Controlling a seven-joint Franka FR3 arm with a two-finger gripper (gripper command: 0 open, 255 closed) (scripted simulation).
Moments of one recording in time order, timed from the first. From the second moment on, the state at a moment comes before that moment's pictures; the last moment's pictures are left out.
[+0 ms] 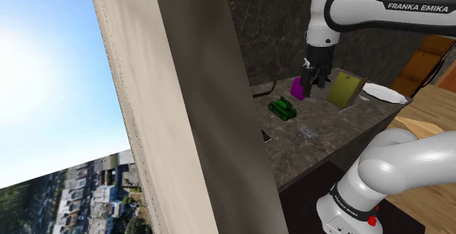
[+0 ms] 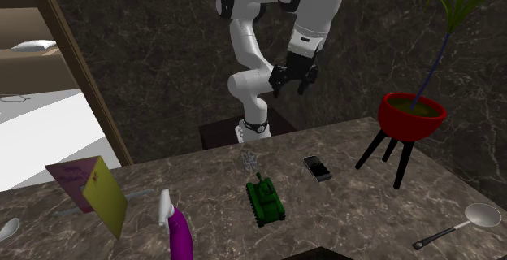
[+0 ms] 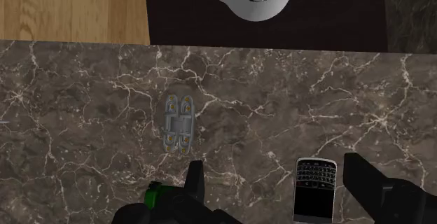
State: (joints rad) arm -0.02 -0.75 0.03 -2.39 -0.08 1.44 0.04
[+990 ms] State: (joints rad) arm -0.15 -0.84 -0.21 -2.81 -0.21 1.93 -0.07
